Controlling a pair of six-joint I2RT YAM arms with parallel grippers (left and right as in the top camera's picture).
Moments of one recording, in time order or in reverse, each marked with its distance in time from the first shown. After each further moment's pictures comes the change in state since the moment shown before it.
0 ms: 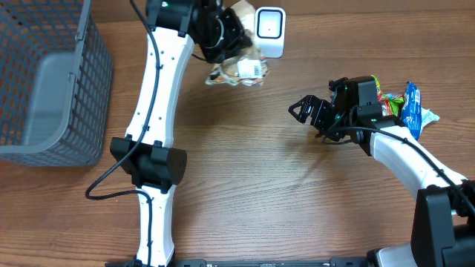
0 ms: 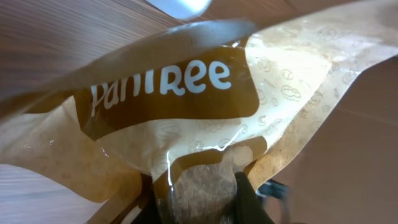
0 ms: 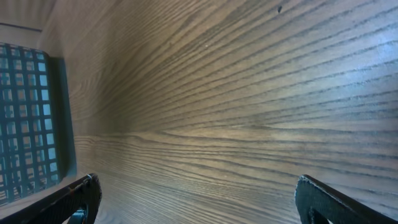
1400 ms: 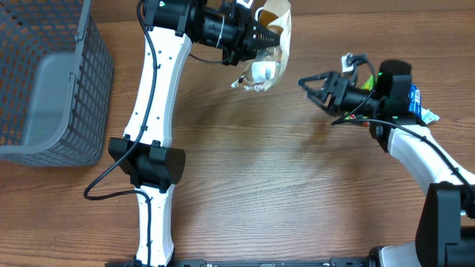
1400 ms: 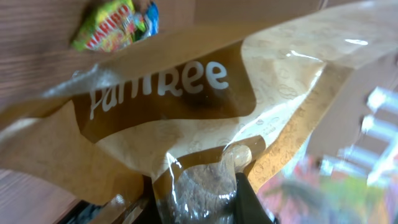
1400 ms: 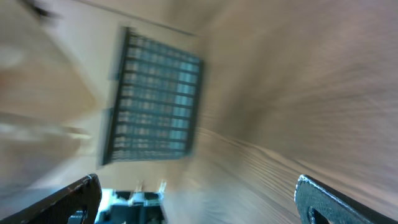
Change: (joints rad) left arm 0.012 0.000 0.003 -0.065 0.691 0.214; right arm -0.149 0.000 0.002 0.499 -0.552 0.205
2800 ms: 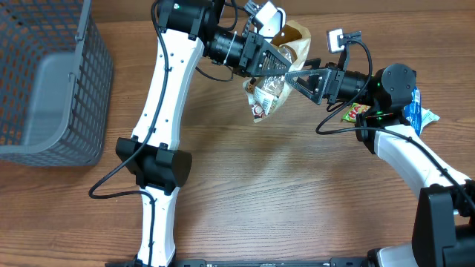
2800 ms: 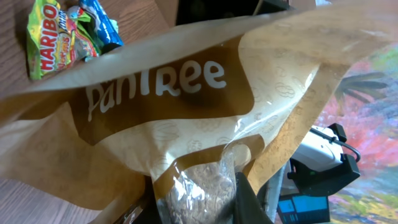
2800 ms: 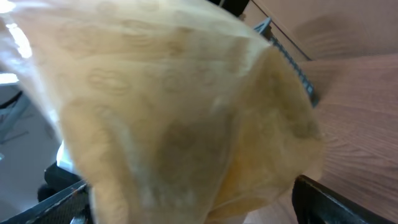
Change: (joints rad) left arm -0.058 0.000 0.000 -0.243 0.089 0.750; right arm 0.116 0.000 0.008 0.733 -0.105 0.291
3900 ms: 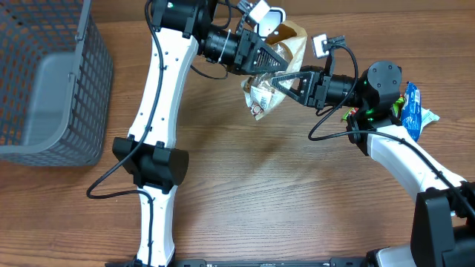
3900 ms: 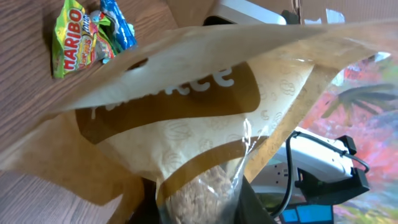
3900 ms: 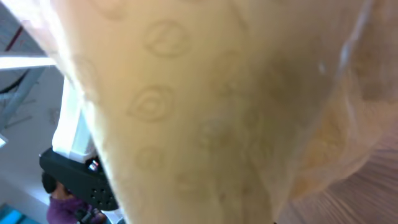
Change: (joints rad) left arm 0.026 0.000 0.000 0.009 -0.028 -0.028; right arm 0.065 -0.006 0.011 -0.114 0.006 -0.109
